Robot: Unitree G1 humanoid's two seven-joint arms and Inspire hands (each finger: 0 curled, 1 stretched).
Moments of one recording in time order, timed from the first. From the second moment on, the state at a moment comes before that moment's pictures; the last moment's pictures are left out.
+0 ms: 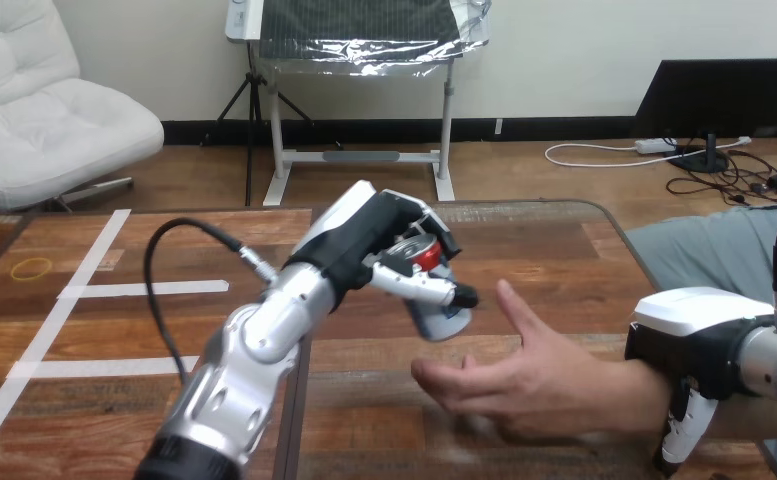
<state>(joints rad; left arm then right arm) -0.52 0.14 -0.26 0.41 0.34 0.07 -0.23 -0.20 -0.87 0.25 -0.04 -0.75 0.07 0.74</state>
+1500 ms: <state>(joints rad) -0.73 0.01 -0.26 0.60 0.35 0.06 -0.20 -0.30 -0.87 0.25 -0.07 -0.75 0.06 0.78</state>
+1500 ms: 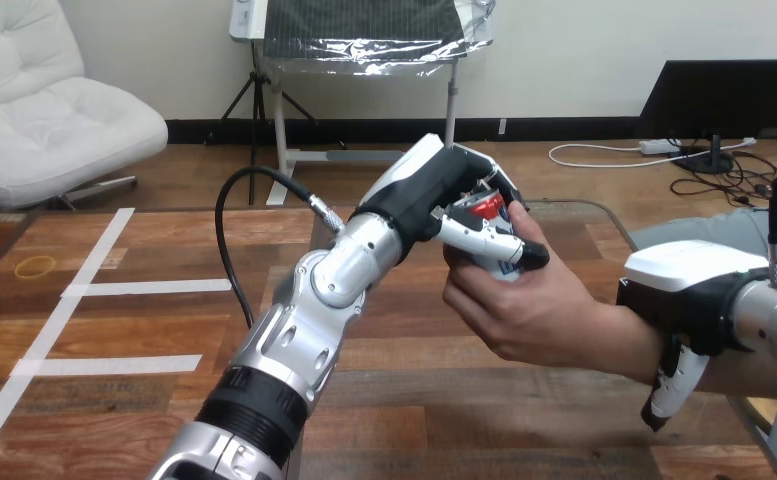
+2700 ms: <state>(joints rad) -0.74 0.00 -0.27 0.60 0.37 0.06 -0.20 -0.31 -0.87 0.24 -0.07 -0.75 0.05 0.79</state>
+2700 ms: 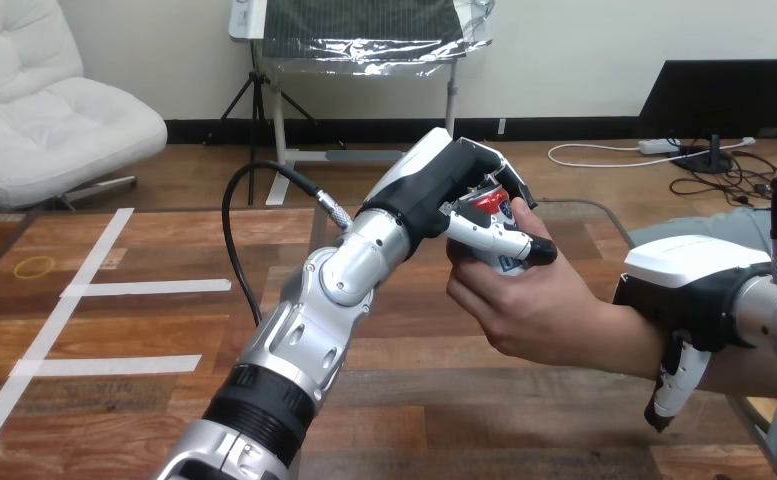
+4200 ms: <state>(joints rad) -0.81 0.20 -0.25 0.58 0.28 0.07 -0.60 -0.32 -0.92 0.08 -0.24 -0.72 0.15 0.87</state>
